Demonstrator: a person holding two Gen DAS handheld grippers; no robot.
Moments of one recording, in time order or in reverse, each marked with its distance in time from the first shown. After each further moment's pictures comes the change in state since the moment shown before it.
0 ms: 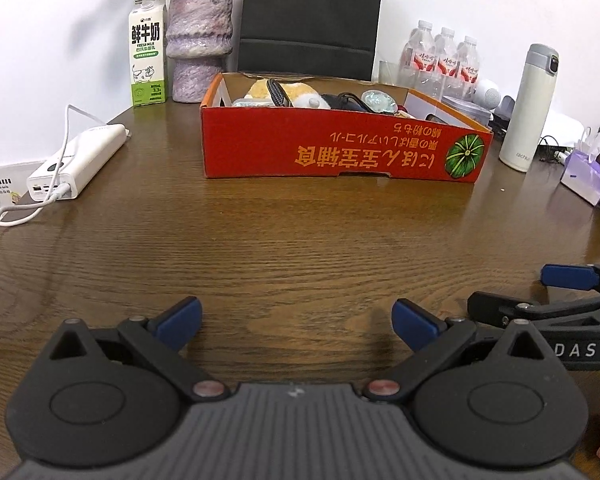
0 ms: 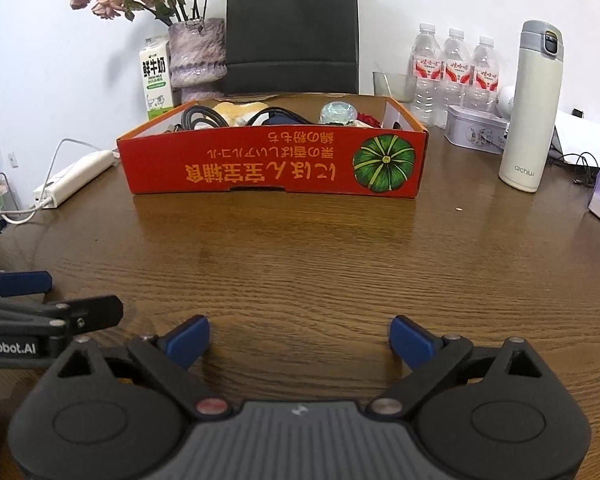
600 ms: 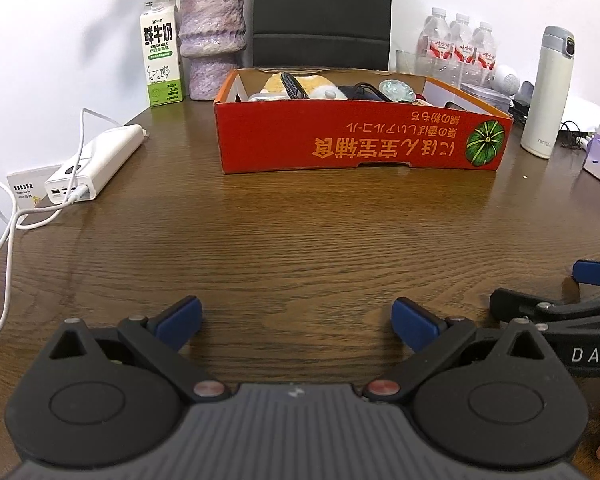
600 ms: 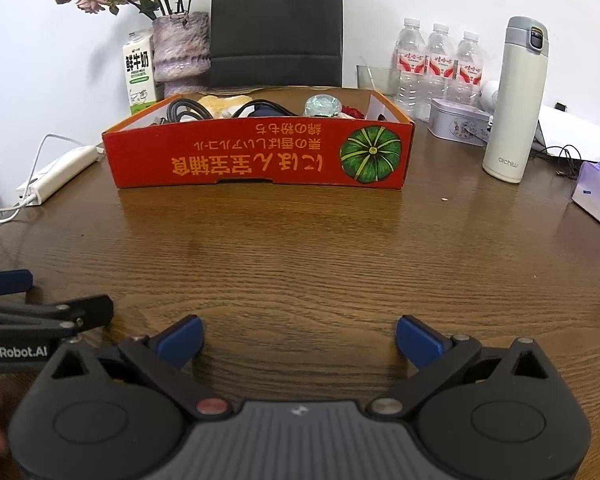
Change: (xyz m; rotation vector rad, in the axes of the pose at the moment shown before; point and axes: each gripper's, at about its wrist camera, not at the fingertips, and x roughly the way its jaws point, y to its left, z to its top) left arm 0.003 -0.006 0.000 0.021 0.018 0.083; right arm -0.002 0.005 -0.005 0.027 0.003 -0.045
